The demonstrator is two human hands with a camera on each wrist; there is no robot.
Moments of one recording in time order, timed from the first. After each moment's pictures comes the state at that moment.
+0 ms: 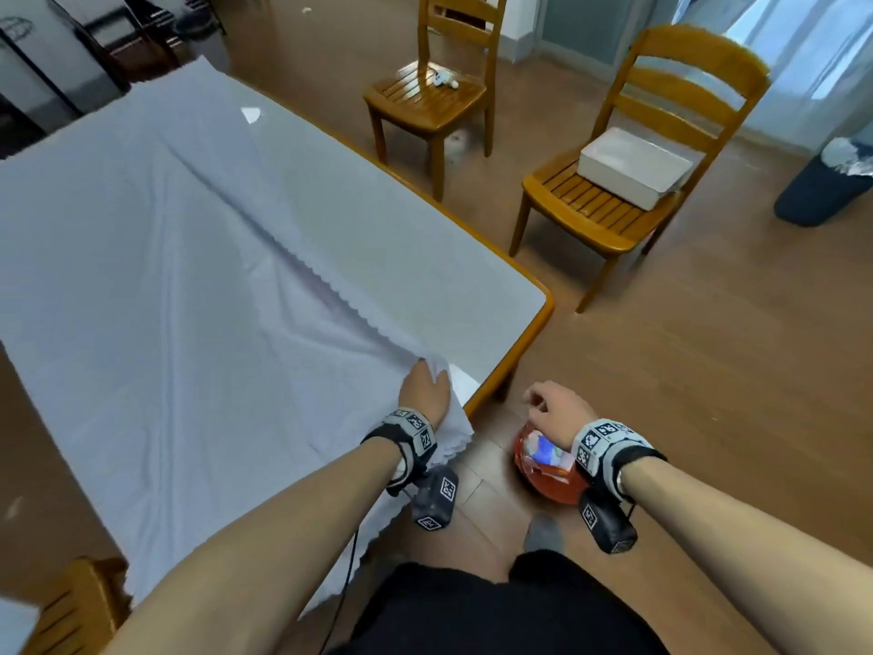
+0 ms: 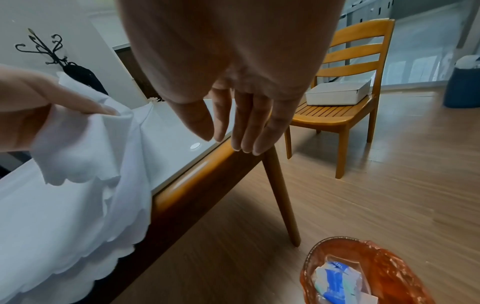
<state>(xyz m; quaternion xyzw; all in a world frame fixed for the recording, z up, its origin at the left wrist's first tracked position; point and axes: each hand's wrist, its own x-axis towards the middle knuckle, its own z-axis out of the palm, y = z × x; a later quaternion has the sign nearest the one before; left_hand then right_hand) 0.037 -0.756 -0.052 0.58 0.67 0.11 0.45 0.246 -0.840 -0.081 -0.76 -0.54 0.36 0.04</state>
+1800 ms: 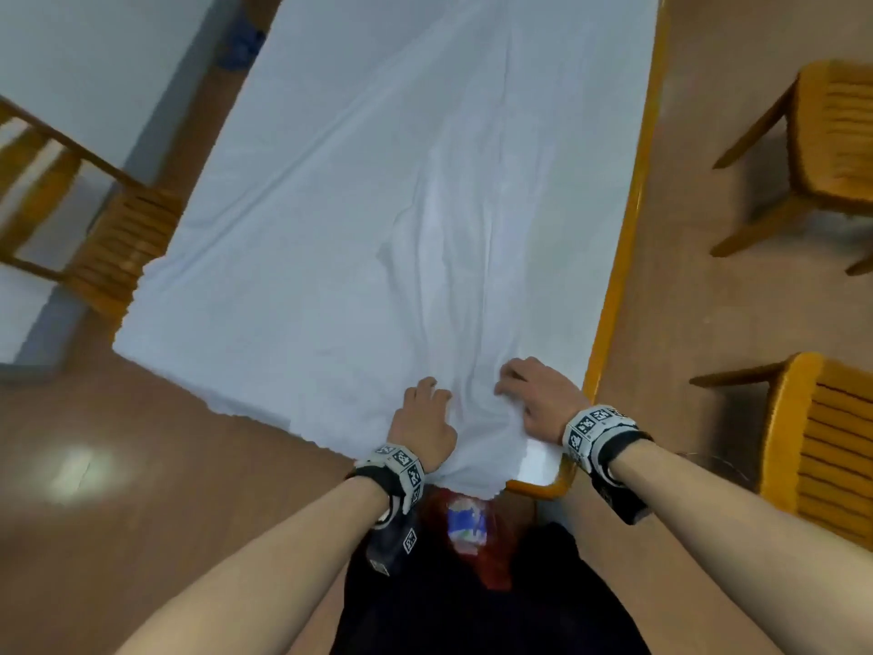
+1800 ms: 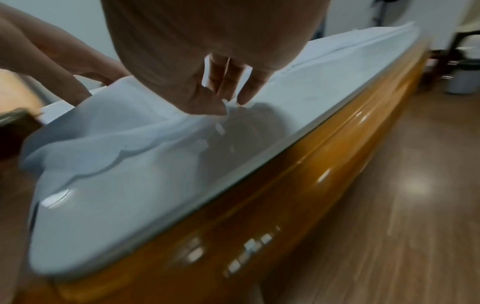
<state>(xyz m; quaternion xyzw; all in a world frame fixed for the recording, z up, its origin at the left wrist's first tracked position) 0.177 -0.675 -0.104 0.40 0.85 0.01 0.34 0.310 -0.483 -0.137 -0.08 -0.96 0.26 -0.13</state>
